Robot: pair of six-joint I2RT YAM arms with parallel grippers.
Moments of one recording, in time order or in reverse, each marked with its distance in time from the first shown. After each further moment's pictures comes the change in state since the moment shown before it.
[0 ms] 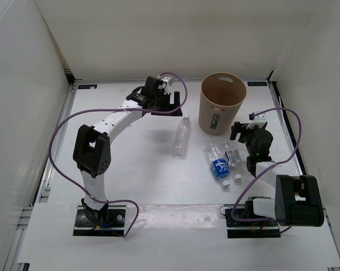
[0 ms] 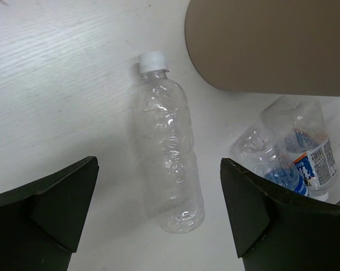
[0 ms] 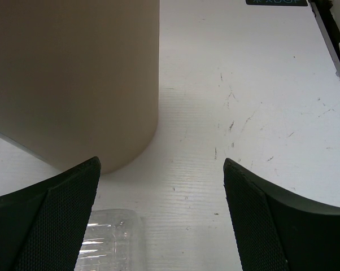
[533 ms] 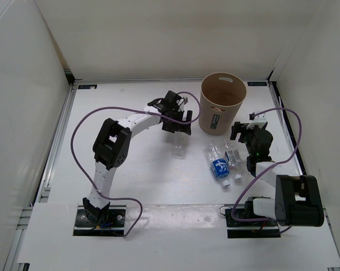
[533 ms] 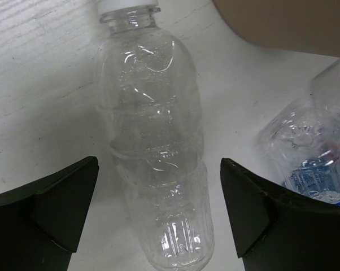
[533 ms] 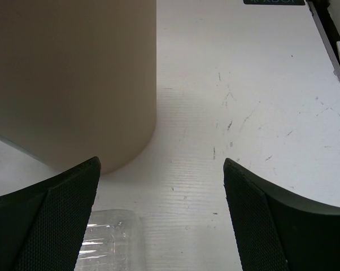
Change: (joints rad) left arm -0.113 0.237 0.063 -0.053 0.000 -0.011; right arm 0.000 0.000 0.000 0.000 0.007 0.002
